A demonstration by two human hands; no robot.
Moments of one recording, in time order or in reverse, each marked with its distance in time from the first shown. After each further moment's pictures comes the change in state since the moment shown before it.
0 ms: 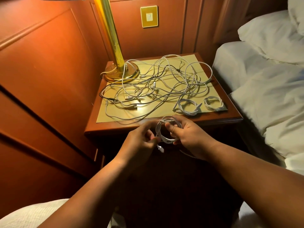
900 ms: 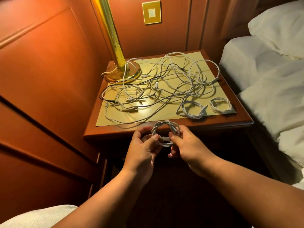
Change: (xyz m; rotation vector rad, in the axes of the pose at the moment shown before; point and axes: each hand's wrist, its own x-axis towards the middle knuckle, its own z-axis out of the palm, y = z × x) left_hand 0.007 0.000 0.036 -1.086 0.265 -0.367; right_hand 0.009 0.026 0.016 0.188 0.120 0.153
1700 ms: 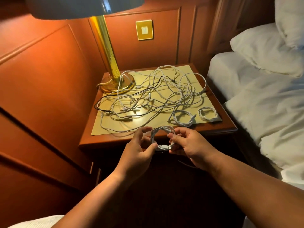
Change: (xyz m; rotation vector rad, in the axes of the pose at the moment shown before) left_hand 0.002 0.019 -0.010 0.927 -0.216 0.415; right_hand -0.004 -0.024 -0.031 0.070 0.016 0.013
